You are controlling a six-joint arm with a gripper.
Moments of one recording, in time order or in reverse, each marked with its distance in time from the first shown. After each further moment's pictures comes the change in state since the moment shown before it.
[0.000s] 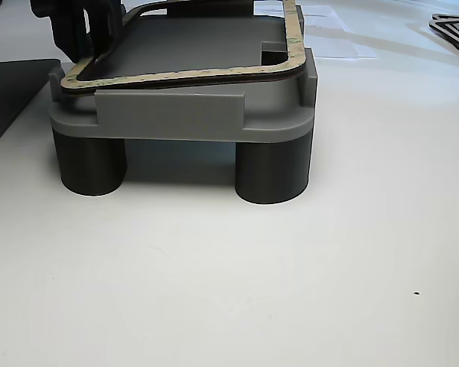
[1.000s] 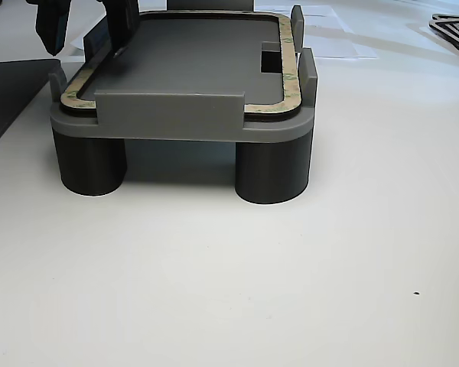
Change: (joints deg) arm -0.4 -1.8 -3.7 0.0 1.2 -1.8
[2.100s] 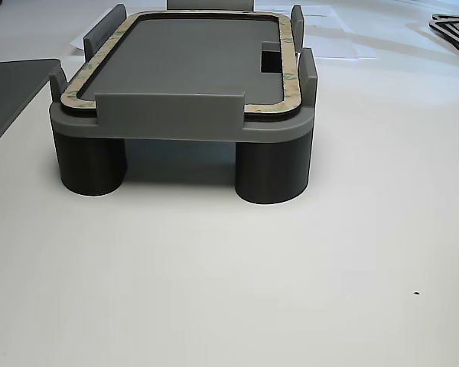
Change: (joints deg) arm -12.3 59.8 43.9 -33.2 18.4 -99.0
